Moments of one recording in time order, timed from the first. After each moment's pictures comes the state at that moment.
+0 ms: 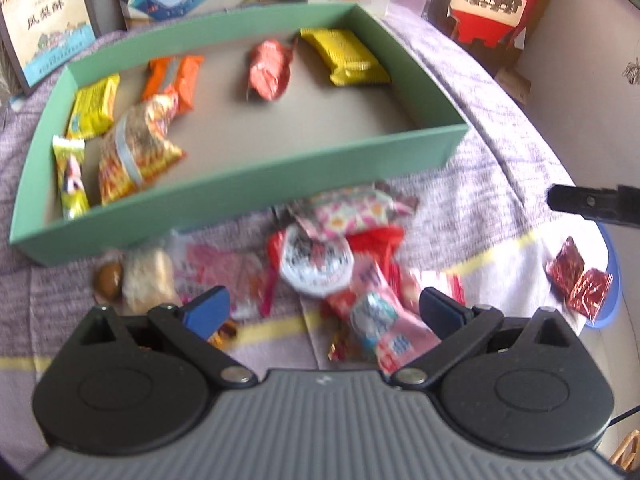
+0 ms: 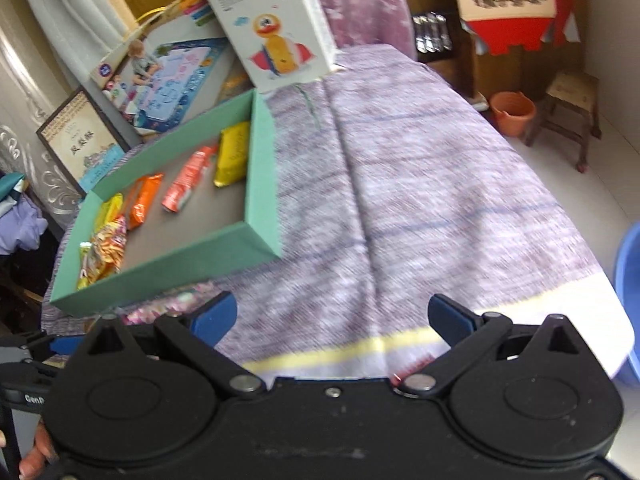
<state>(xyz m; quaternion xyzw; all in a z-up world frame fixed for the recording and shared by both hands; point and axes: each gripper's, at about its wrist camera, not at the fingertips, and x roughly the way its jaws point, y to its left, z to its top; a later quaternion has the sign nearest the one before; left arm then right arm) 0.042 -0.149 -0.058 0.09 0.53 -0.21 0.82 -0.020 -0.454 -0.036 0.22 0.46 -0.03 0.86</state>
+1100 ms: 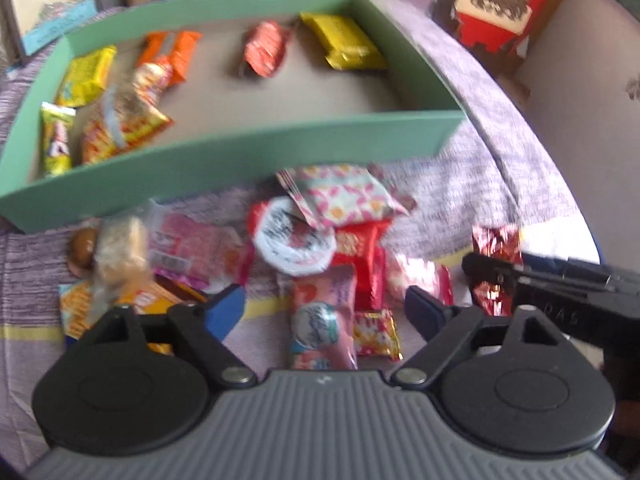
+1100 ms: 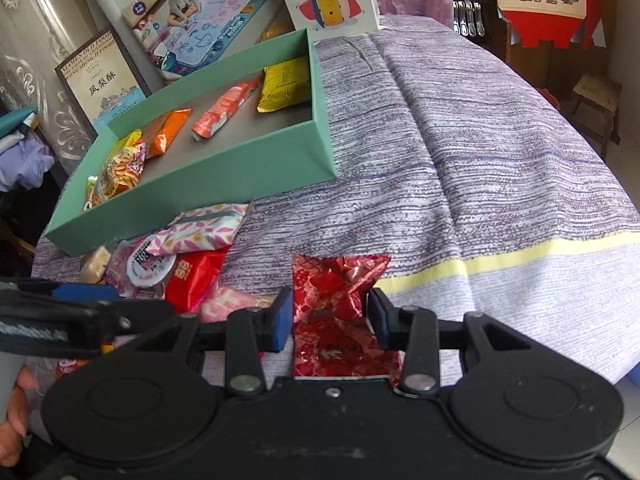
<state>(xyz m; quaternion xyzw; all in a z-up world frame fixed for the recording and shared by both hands) 0.037 -0.155 -0.073 0.06 0.54 -0.21 0.81 -0.029 -0.379 -0.061 0.17 0.47 0.01 0.86</state>
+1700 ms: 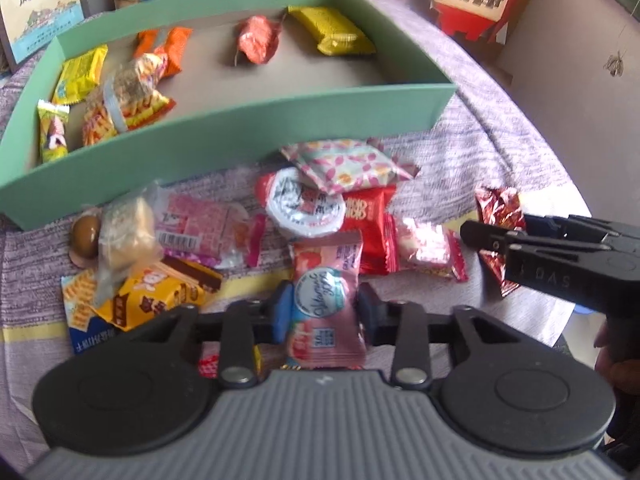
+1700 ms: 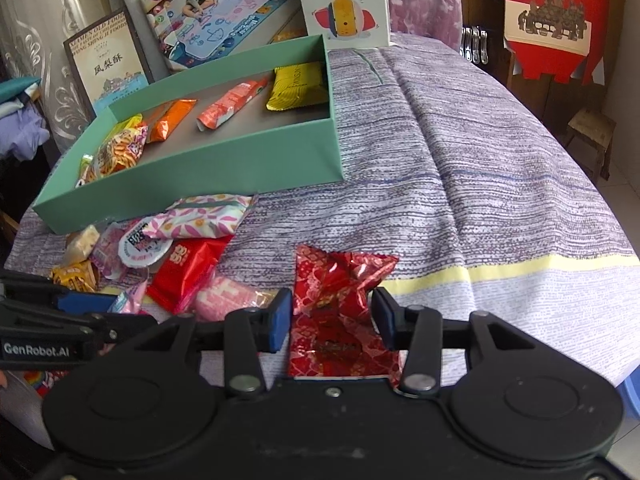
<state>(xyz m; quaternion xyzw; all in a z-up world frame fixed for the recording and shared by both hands) 0.021 -0.133 -0.074 0.07 0.52 -0.24 0.82 -0.032 -0.355 -0.062 0.10 0.46 0.00 0.88</state>
